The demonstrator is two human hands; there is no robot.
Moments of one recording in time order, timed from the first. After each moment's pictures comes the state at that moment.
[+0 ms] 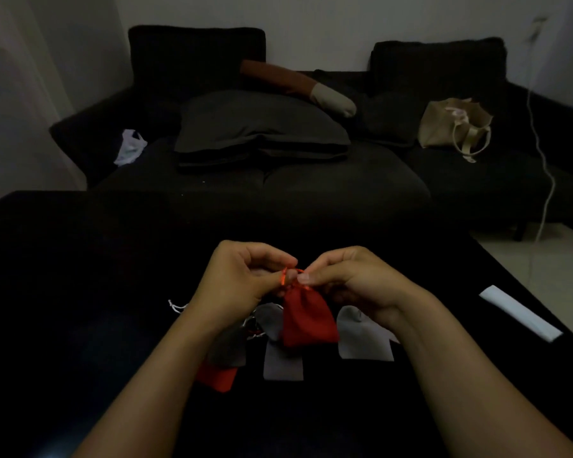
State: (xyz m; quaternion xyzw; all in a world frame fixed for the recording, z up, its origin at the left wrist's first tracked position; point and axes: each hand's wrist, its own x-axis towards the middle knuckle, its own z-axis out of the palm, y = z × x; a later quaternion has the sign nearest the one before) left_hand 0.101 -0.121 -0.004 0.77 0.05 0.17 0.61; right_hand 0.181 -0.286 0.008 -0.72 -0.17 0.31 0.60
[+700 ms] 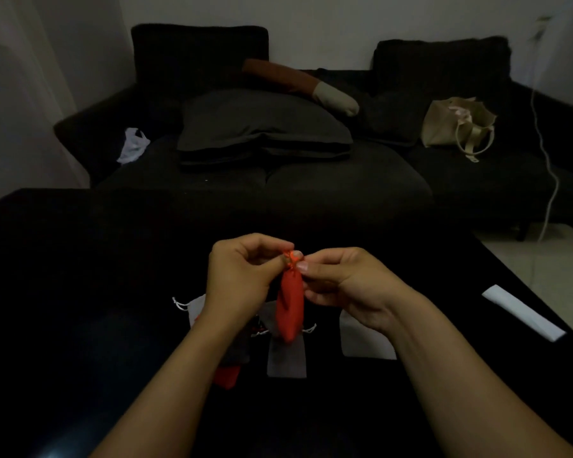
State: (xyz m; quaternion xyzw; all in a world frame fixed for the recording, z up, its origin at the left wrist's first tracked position) left_hand 0.106 -0.132 -0.010 0.71 0.08 0.28 0.64; right_hand 0.174 -0.276 -0.001 -0.63 -0.14 0.34 0.69
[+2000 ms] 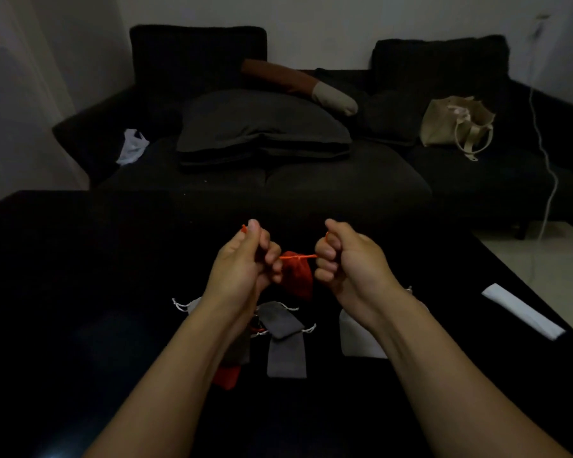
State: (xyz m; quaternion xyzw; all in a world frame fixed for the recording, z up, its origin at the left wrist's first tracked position) left_hand 0.118 -0.129 -0.008 0.54 0.08 0.18 0.81; right_hand 0.176 -0.259 0.005 -0.51 -0.07 0.21 0.83
